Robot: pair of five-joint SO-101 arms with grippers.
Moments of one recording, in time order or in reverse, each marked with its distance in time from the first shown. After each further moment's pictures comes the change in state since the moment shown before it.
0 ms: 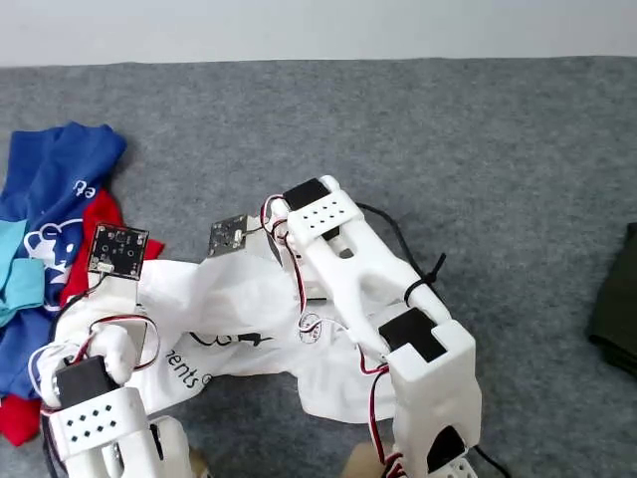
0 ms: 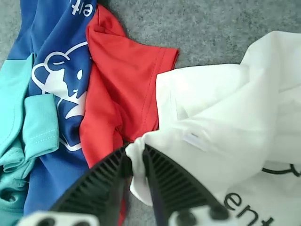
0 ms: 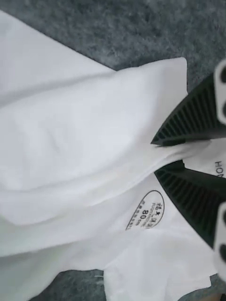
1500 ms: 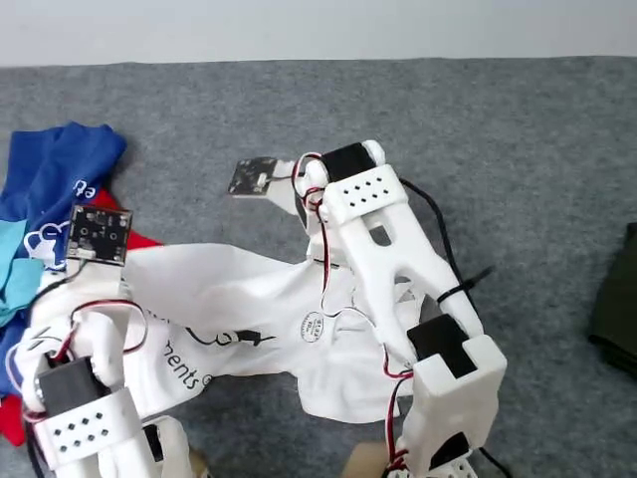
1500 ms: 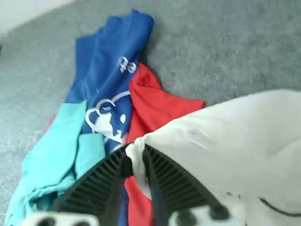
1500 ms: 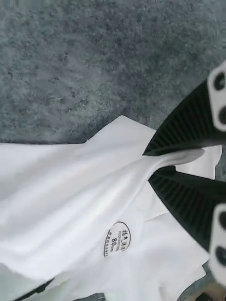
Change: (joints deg) left arm 0.1 0.0 -13.2 0.0 1.1; right arm 7.5 -7.6 -8.2 5.7 -12.7
